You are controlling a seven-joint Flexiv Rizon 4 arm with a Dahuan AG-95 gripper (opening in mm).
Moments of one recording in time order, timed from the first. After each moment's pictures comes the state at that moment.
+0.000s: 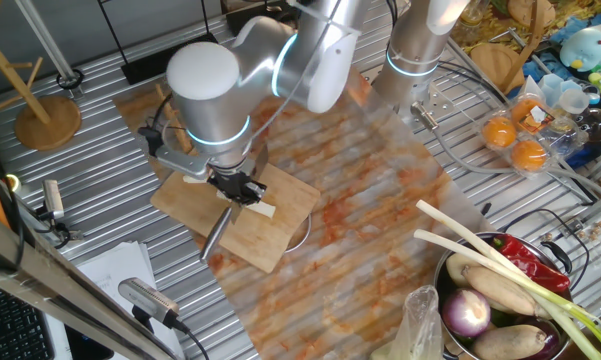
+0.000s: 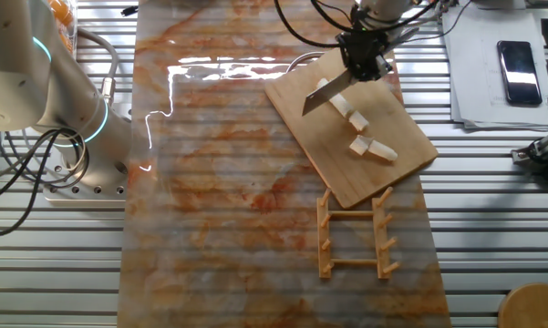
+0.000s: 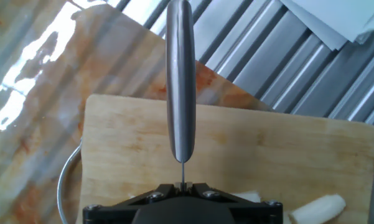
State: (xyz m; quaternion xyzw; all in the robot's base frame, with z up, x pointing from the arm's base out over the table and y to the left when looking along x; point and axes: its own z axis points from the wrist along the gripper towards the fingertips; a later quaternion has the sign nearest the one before) arm 0.517 0.126 0.084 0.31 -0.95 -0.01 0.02
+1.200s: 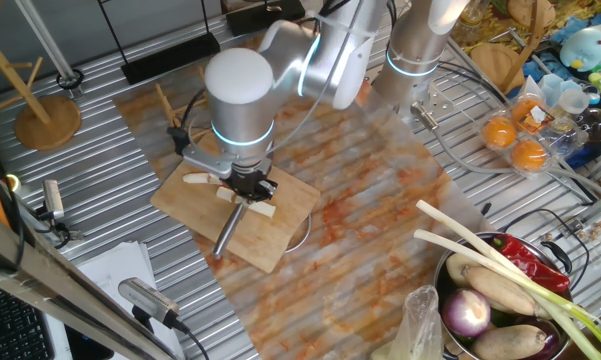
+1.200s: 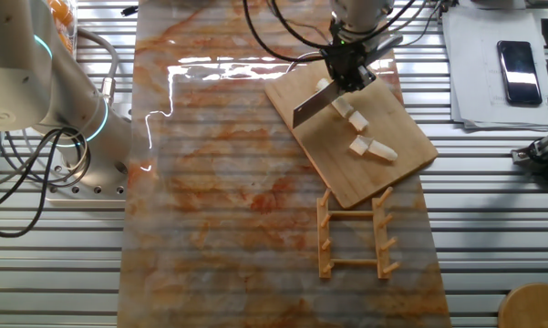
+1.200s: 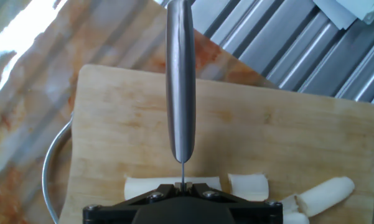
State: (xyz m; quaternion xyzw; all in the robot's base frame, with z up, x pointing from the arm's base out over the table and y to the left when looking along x) arm 0.494 0.115 0.064 0.33 -0.94 0.02 -0.01
